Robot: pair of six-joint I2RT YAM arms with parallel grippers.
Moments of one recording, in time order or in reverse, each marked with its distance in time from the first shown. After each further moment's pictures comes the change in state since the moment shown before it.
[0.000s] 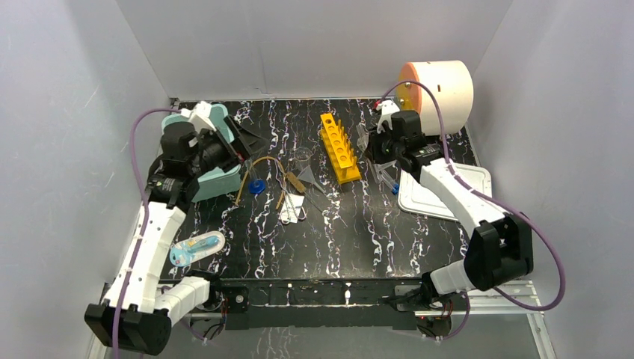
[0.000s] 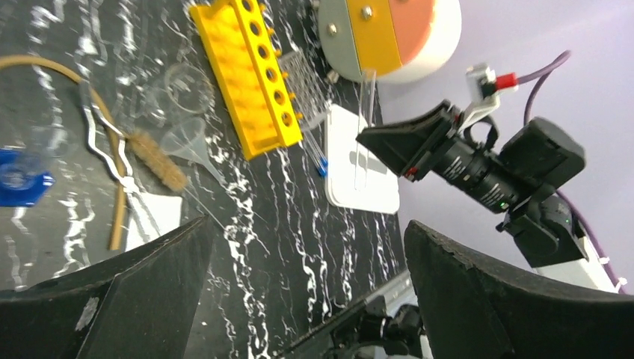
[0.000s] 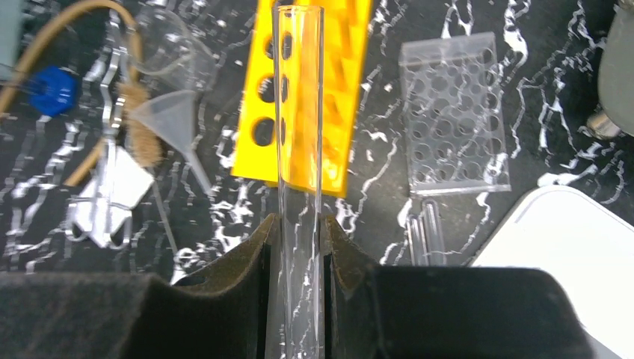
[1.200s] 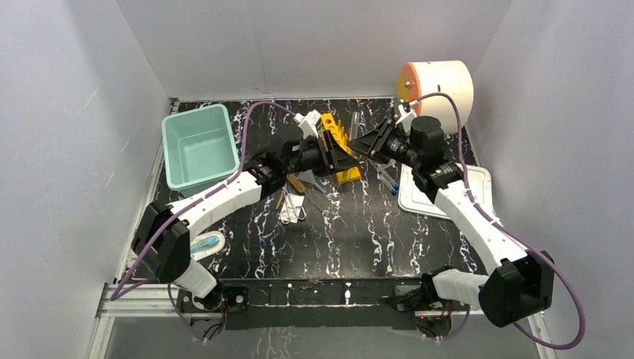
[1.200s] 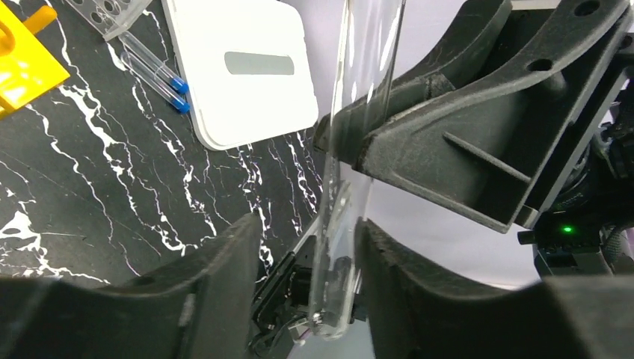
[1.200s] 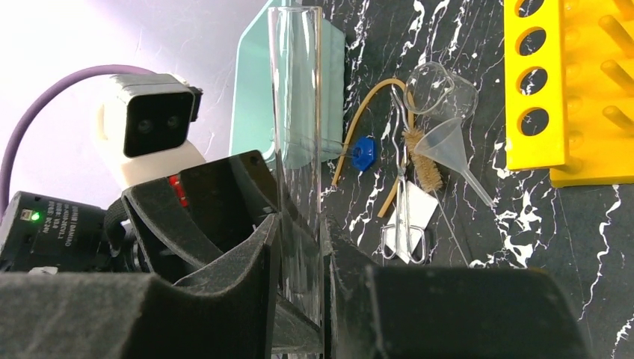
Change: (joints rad) left arm -0.595 0.534 0.037 0.552 -0.090 -0.235; right arm 0.000 -0.250 -0.121 0.255 -0.299 0.874
